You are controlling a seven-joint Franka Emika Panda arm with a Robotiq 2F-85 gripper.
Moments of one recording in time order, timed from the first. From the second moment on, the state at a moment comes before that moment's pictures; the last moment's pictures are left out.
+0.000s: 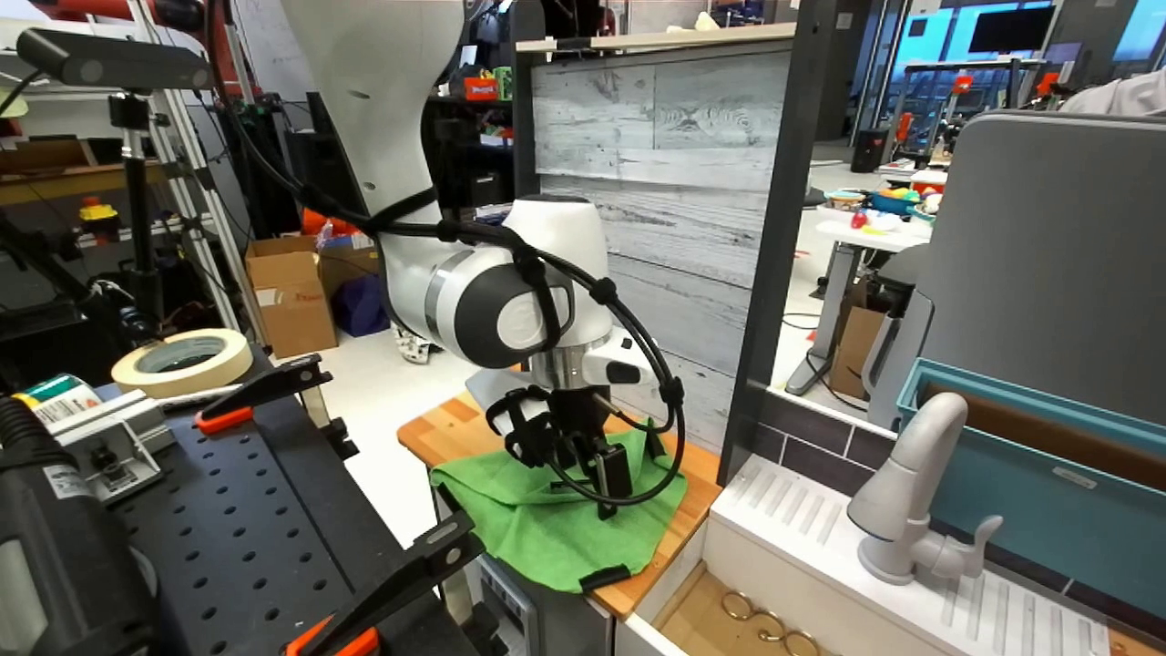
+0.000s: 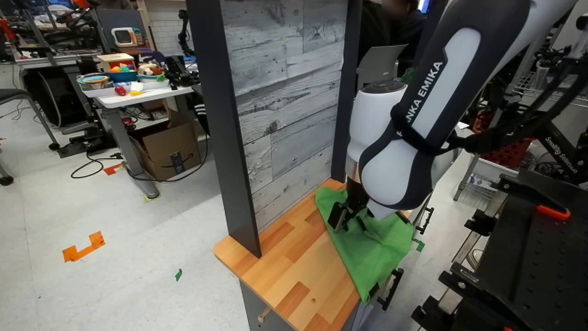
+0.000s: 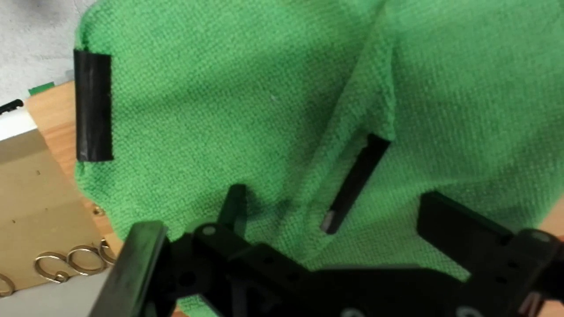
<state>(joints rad) 0.18 1.07 -0.14 -1.88 0.06 2.97 0.21</state>
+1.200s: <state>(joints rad) 0.33 1.08 -0.10 -1.80 0.00 2.92 0.19</state>
